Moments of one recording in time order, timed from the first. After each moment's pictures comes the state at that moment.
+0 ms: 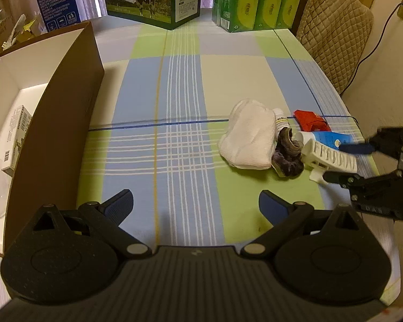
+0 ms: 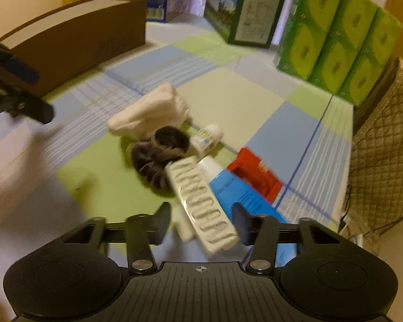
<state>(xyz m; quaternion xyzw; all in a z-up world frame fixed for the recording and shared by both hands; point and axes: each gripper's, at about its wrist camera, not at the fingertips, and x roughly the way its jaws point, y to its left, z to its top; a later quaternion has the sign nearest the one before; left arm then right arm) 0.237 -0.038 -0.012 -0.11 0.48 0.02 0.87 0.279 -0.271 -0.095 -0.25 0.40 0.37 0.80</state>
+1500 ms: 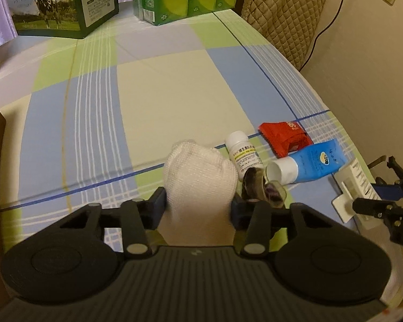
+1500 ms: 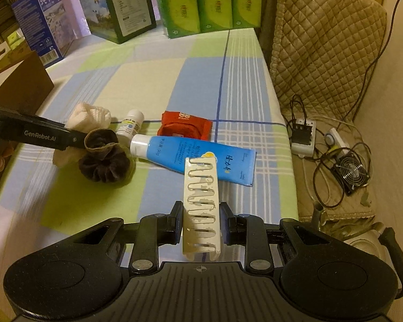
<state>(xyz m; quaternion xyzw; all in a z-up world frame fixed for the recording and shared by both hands) 0.344 -0.074 -0.055 -0.08 0.49 -0.12 0.86 0.272 -0.327 -0.075 -0.05 0.48 0.17 0.86</state>
